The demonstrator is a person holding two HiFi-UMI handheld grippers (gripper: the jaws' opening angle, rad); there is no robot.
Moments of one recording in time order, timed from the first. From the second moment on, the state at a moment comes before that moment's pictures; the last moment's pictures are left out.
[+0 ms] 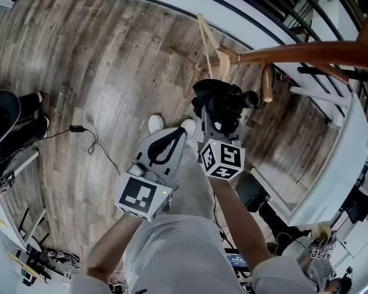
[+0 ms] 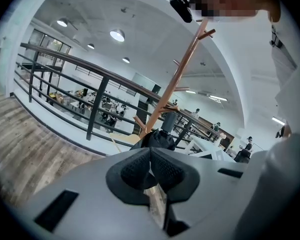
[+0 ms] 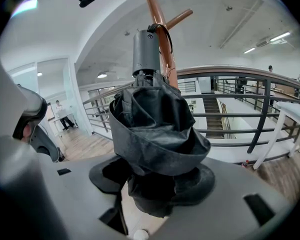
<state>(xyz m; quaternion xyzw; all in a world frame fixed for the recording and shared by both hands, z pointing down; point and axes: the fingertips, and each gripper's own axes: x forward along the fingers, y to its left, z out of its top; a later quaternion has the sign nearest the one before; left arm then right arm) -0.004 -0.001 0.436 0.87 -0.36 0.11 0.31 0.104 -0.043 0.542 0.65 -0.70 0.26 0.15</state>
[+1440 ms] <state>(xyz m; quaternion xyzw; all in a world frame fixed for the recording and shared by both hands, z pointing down) -0.002 -0.003 0.314 0.89 -0.36 0.09 0.25 0.089 -0.011 0.402 0.57 -0.78 0.21 0.16</state>
